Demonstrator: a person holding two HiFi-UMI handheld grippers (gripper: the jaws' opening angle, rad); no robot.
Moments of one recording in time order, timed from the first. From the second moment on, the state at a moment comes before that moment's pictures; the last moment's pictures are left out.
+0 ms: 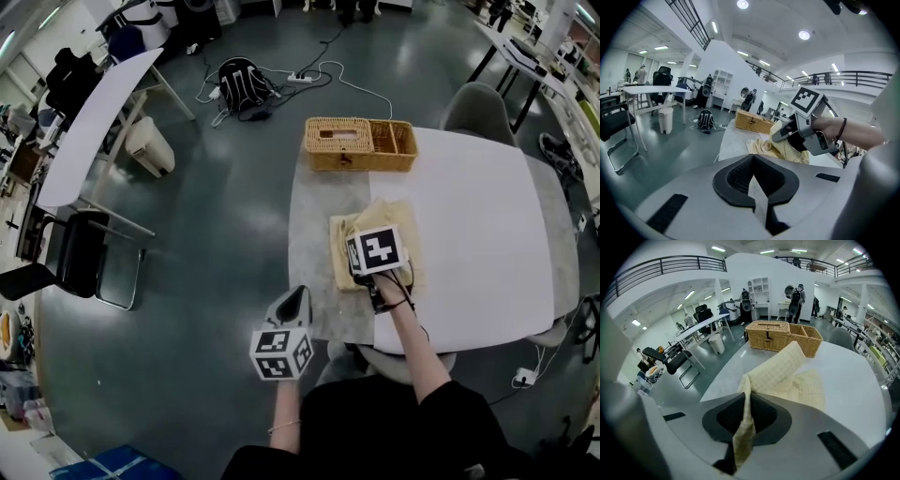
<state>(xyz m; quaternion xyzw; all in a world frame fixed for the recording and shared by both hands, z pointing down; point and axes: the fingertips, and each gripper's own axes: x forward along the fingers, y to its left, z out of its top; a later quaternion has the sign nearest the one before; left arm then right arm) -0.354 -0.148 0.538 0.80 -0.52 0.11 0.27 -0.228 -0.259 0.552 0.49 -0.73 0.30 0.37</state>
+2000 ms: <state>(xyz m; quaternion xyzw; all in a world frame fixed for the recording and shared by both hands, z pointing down) -0.356 -0.125 0.533 0.80 -0.53 0.09 0.27 -0.250 -0.254 0.522 0.51 -0.80 0.24 0.21</state>
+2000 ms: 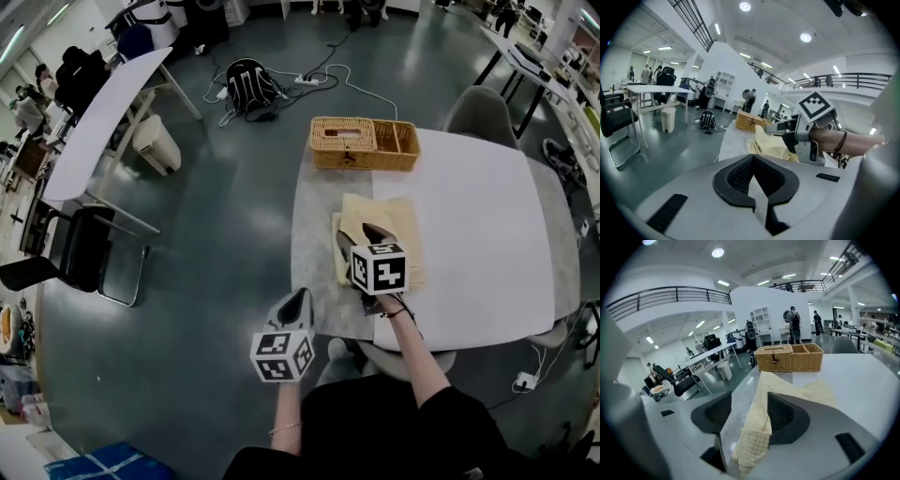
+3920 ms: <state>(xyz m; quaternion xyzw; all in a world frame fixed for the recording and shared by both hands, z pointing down) -0.200 -0.082 0.345 0.81 -0.59 -0.01 0.04 0.034 -0.126 0.339 0.43 -0.89 0.13 -0.08</state>
